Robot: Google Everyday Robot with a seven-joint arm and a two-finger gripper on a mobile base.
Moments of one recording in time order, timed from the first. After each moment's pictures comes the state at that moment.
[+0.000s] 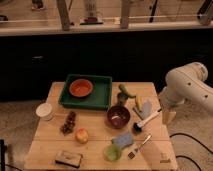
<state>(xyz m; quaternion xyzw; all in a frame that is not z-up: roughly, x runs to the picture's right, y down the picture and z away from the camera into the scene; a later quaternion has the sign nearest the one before) 0.291 0.109 0.682 -0.28 0.02 0.03 0.96</state>
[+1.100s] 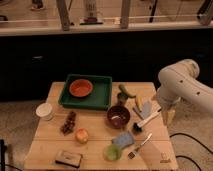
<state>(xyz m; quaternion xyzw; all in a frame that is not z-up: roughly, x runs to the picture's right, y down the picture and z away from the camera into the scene) 0.272 0.113 0.672 -0.32 0.00 -0.12 0.94</state>
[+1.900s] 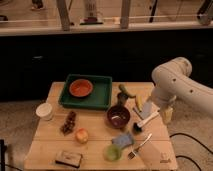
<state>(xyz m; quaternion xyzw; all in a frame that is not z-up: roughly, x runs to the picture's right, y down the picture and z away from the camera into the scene) 0.256 0.113 0.669 -0.33 -0.02 -0.22 0.92</state>
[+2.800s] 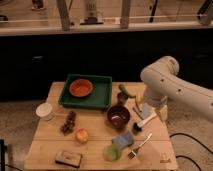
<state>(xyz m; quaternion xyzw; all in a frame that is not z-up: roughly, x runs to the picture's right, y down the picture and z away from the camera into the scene) 0.230 0.110 0.671 -0.33 -0.04 -0.34 0.88</state>
